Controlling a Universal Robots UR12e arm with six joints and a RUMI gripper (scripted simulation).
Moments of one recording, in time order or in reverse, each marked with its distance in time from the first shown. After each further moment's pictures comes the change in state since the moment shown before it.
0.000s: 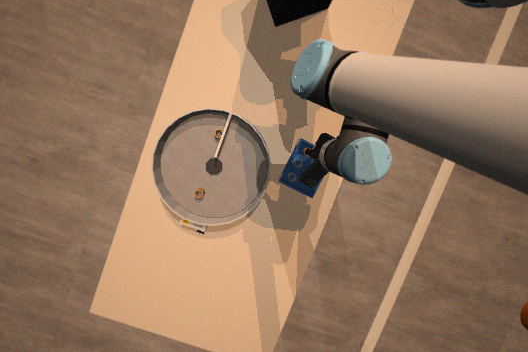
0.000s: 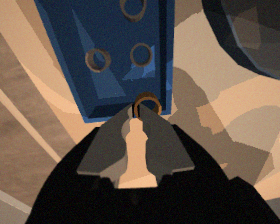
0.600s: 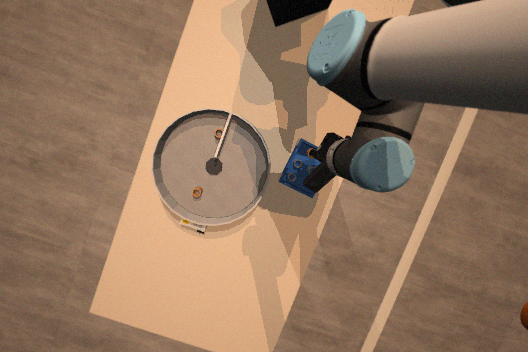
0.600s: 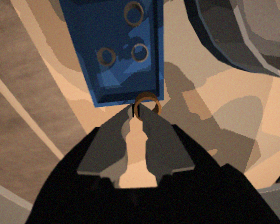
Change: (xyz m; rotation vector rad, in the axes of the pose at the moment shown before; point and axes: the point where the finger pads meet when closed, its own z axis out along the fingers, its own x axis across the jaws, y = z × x) arm 0.000 0.000 -0.056 0.000 0.000 0.000
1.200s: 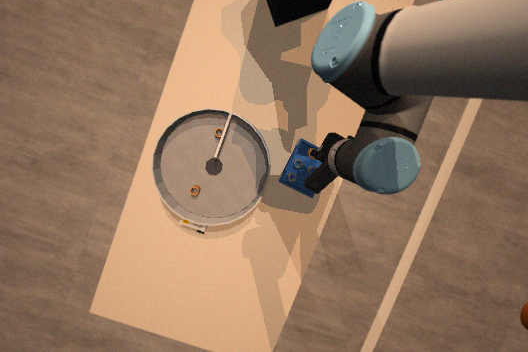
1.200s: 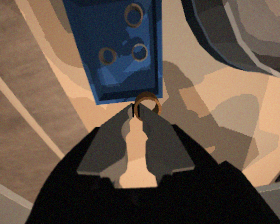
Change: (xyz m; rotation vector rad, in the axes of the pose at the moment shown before) arm 0.000 0.000 -0.011 -0.001 0.000 0.000
